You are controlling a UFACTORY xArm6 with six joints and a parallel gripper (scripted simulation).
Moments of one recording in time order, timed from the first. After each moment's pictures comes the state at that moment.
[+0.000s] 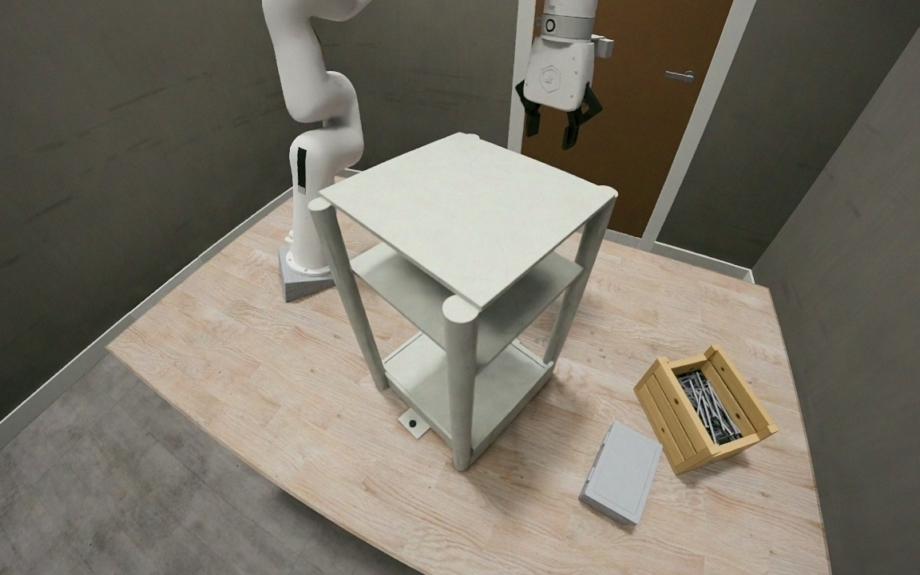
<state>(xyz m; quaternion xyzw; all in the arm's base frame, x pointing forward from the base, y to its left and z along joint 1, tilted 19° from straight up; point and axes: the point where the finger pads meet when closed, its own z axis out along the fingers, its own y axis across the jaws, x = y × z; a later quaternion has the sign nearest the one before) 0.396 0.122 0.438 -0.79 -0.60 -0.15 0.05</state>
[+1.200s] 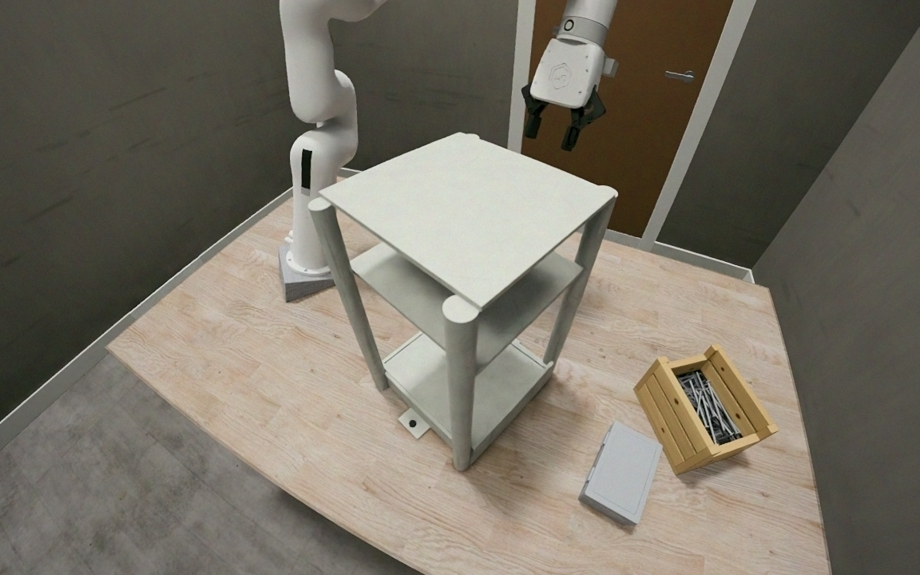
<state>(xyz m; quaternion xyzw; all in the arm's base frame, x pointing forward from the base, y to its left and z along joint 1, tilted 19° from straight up) 0.397 0.120 0.434 -0.80 -0.59 -0.01 -0.07</state>
